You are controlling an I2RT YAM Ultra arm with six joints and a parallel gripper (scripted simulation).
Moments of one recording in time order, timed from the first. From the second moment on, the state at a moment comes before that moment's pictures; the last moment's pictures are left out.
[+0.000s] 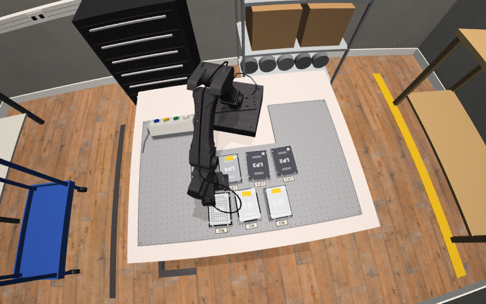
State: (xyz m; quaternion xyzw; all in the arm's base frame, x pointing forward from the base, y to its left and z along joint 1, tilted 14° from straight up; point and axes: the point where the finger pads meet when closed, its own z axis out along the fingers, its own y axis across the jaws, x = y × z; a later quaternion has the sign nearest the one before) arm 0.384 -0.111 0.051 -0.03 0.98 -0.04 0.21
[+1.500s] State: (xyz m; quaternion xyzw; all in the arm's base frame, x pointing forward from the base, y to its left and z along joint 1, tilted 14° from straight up) arm 0.284 -0.173 0.024 -0.03 0.99 -0.03 0.11
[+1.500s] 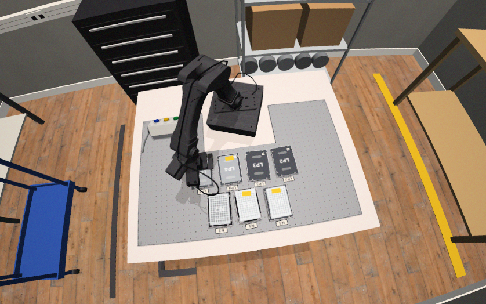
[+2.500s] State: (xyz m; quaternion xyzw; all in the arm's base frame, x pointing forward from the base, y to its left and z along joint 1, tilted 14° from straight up) arm 0.293 -0.176 0.005 -0.03 0.99 -0.03 0.11
